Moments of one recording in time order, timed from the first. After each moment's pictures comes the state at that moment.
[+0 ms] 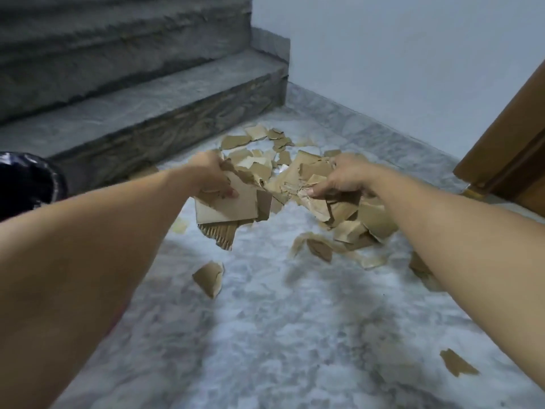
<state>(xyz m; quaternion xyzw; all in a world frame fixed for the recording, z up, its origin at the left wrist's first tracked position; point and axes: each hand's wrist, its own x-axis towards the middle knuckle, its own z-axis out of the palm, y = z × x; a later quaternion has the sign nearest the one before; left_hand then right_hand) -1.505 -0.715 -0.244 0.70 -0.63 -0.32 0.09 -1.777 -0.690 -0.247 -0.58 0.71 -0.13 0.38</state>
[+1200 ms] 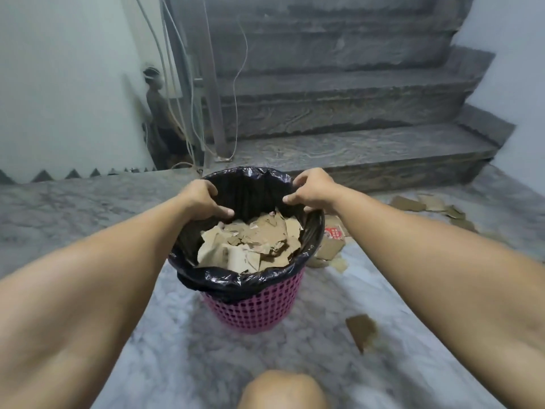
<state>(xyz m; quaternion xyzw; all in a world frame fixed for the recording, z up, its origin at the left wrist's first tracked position) -1.104 -0.569 -0.189 0.86 -0.41 -0.23 0.21 -1.312 -0.698 -0.182 -0.76 0.48 -0.13 0.43</state>
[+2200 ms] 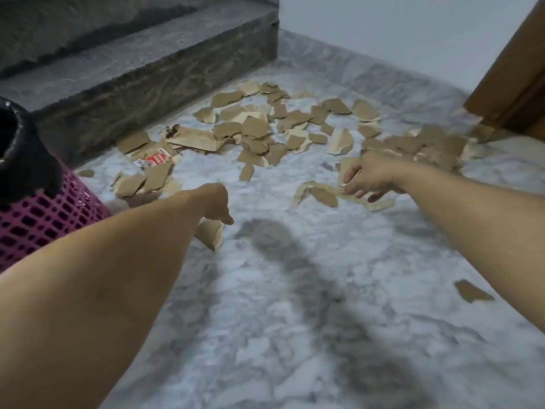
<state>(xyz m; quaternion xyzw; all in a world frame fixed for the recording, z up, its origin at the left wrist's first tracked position) -1.495 -0.650 -0.385 0.66 -0.70 -0.19 -0.19 -1.812 -0.616 -0.348 -0.55 0.74 -0.05 0.40</state>
